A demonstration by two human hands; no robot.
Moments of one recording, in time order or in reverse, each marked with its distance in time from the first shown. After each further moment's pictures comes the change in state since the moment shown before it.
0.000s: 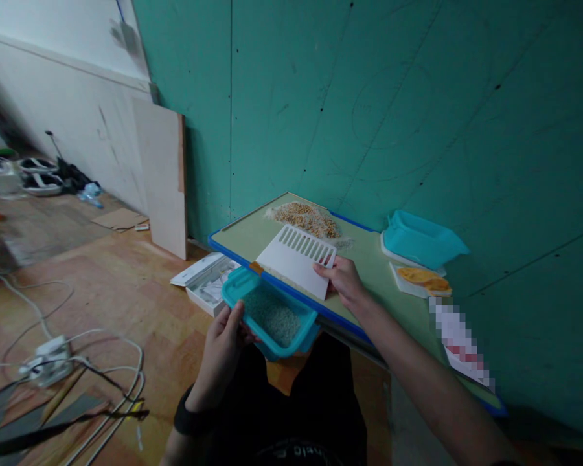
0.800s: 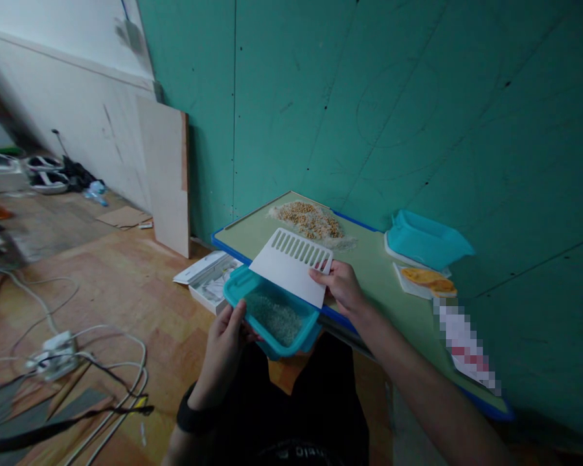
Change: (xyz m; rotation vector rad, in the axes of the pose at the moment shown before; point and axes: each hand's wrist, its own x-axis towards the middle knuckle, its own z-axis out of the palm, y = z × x) left_hand 0.001 0.002 0.001 0.007 0.011 -0.004; right_hand -0.019 -0.006 0.013 0.058 -0.074 0.028
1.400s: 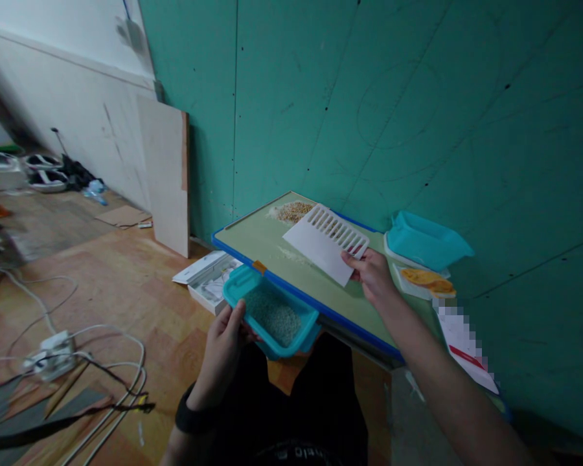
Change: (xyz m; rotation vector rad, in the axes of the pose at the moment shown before) left_hand 0.001 -0.006 -0.004 -0.021 -0.012 0.007; right_hand 0.014 -0.027 -0.044 -0.005 0.218 -0.052
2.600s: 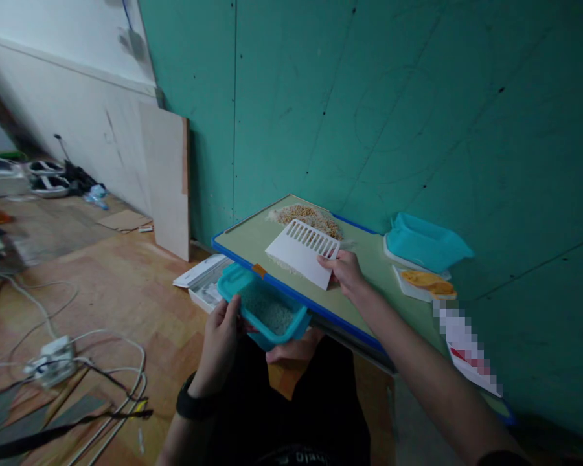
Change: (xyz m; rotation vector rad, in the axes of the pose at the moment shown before) left_hand 0.017 0.013 0.004 0.082 0.087 0.072; right_hand 0.025 0.028 0.036 -0.096 -0.045 0.063
